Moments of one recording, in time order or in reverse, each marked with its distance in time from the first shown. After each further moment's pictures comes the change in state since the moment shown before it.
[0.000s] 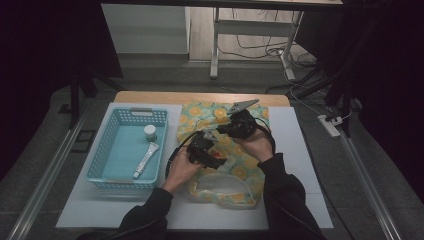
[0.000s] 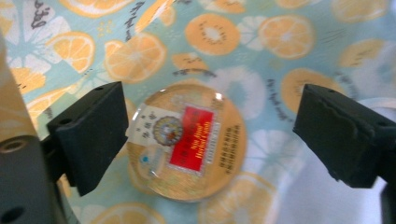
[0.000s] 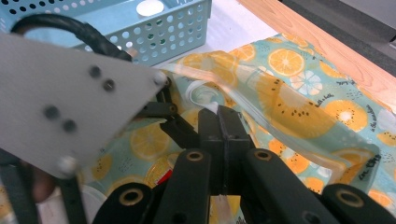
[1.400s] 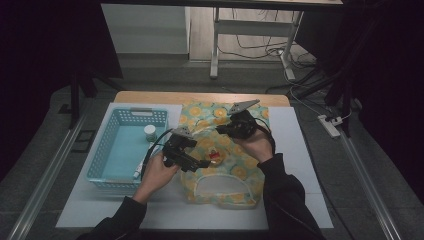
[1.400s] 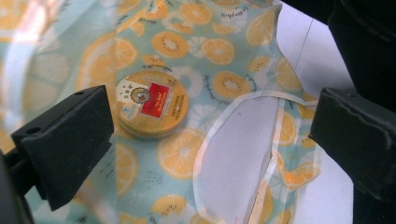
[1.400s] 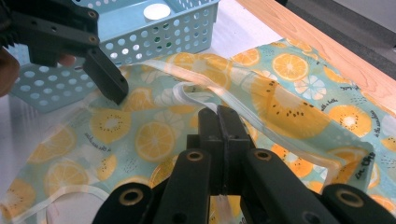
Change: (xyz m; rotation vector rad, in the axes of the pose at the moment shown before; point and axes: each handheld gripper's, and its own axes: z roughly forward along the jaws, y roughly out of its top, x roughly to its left) left arm 0.007 -0.026 -0.083 -0.110 -0.160 -0.081; right arm 0.002 0.001 -0.003 -0.013 0.015 -0.012
